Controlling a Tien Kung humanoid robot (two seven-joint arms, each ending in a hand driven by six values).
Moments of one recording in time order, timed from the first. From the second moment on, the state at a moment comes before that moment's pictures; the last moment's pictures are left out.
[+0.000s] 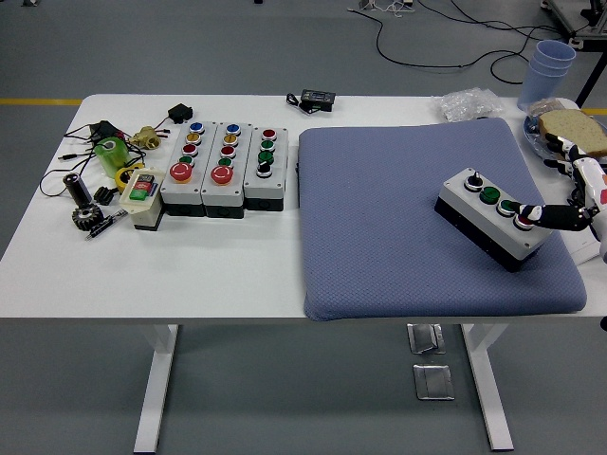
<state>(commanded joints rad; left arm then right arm) -0.07 0.00 -1.32 -0.18 1.45 0.12 0.26 0.32 -0.40 1.21 1.35 -1.59 -0.24 -0.10</state>
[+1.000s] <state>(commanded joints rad) -0.07 0.00 -1.30 -0.18 1.48 0.12 0.28 0.61 -0.29 0.94 1.06 -1.86 -0.15 -0.40</state>
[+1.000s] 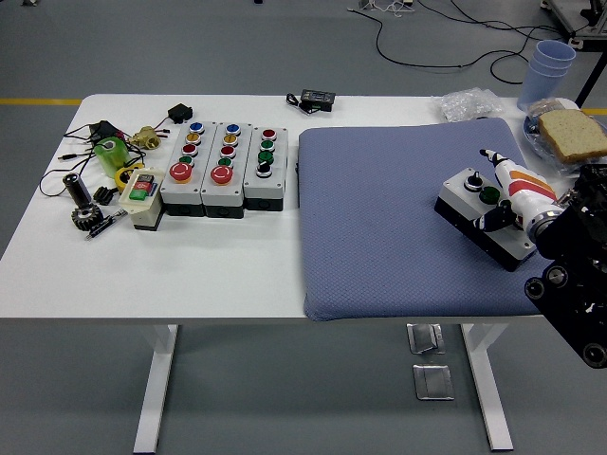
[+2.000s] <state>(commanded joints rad) -0.07 0.00 -1.27 -0.18 1.48 0.12 0.28 0.71 -0.28 0.89 0.93 -2.07 0.02 -0.56</state>
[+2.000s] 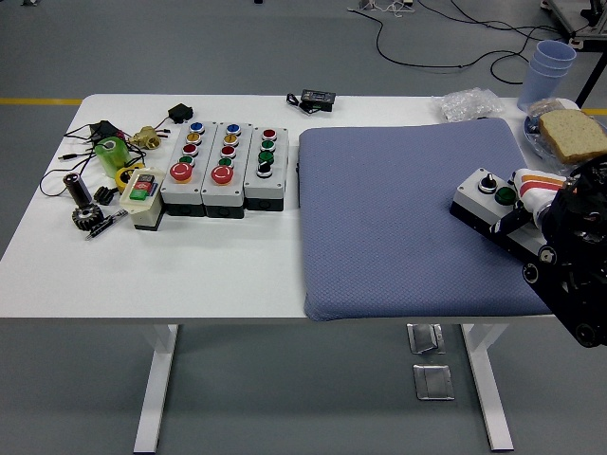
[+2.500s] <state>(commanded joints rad) -0.07 0.00 -1.25 -0.18 1.47 0.12 0.28 0.67 -0.42 0.80 1.15 -2.04 -0.03 -0.37</state>
